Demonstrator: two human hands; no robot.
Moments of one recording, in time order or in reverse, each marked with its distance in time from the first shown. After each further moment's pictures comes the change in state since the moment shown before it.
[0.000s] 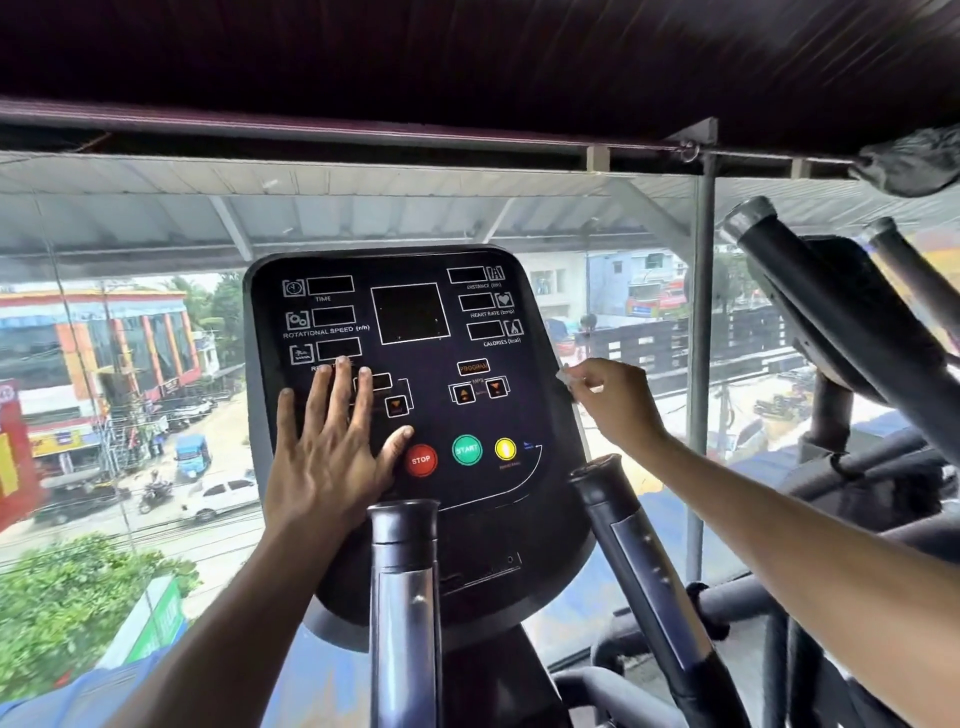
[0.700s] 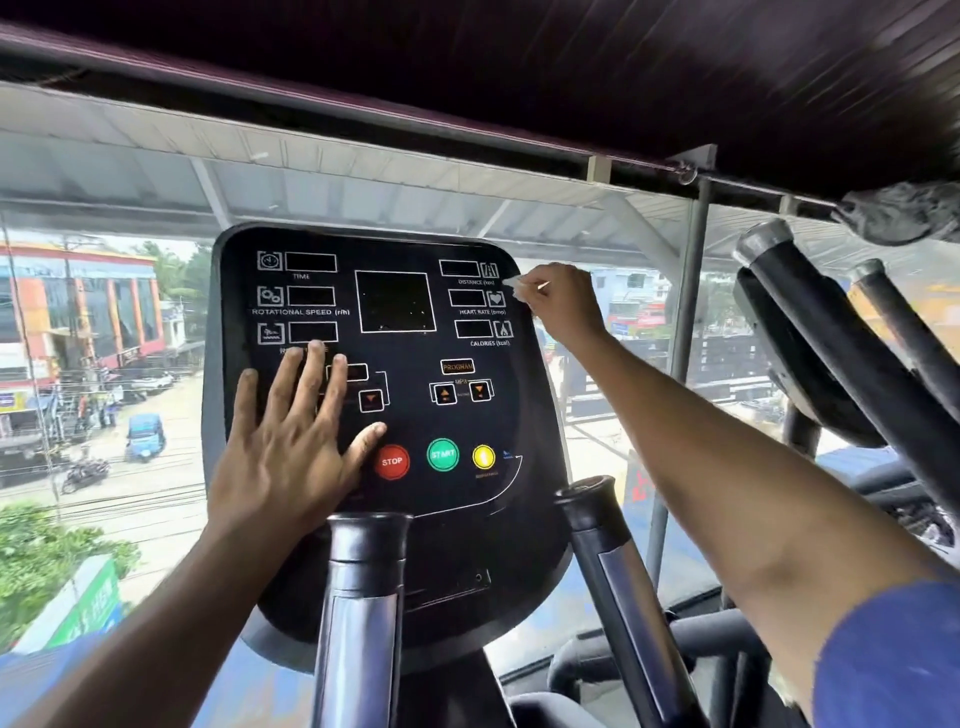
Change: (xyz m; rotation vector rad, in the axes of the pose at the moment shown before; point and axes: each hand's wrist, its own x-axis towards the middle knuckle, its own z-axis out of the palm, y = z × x) left_hand -0.001 -0.003 0.008 0.003 0.067 0.013; right_hand 0.146 -0.017 0.029 -0.096 -0.031 -0.093
